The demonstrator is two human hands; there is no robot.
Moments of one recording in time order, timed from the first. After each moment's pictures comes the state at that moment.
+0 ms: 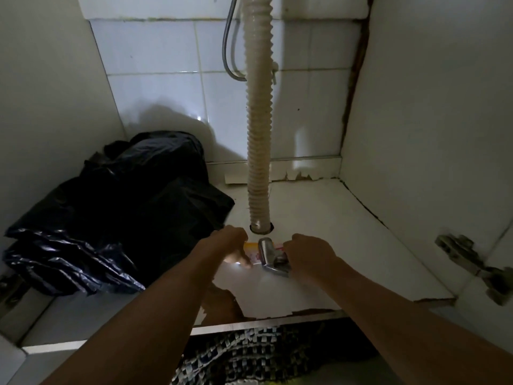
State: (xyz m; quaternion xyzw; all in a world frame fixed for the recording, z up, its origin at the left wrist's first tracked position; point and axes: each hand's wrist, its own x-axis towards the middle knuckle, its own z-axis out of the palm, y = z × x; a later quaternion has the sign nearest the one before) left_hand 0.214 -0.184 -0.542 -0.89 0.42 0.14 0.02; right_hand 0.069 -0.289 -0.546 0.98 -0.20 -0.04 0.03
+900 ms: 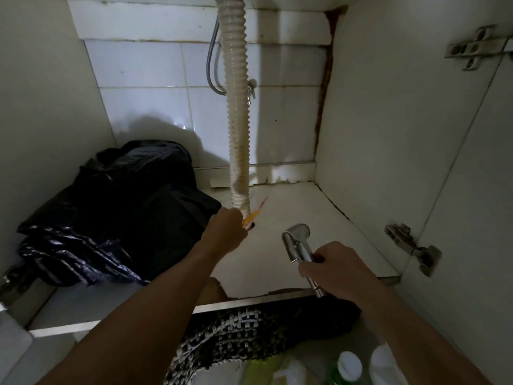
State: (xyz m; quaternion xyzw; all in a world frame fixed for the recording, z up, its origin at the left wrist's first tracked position) left_hand 0.153 -0.181 -0.509 -0.89 0.41 -0.04 -0.17; right_hand -0.062 -0.263 -0.500 0.87 -0.34 0.12 -0.34
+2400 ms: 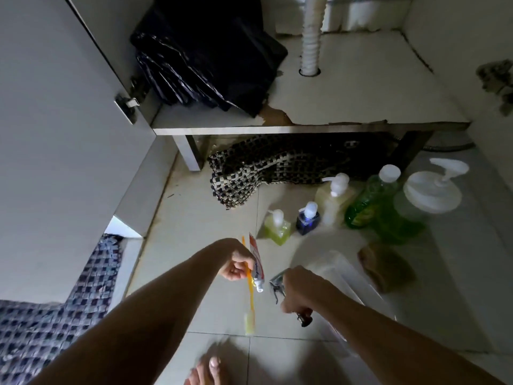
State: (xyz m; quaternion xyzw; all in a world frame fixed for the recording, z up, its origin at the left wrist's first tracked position) left_hand -0.023 0.090 -0.697 -0.79 -0.03 0.58 -0.17; right_hand -0.165 -0.006 -0.681 0.91 -0.16 -0.34 -0.17
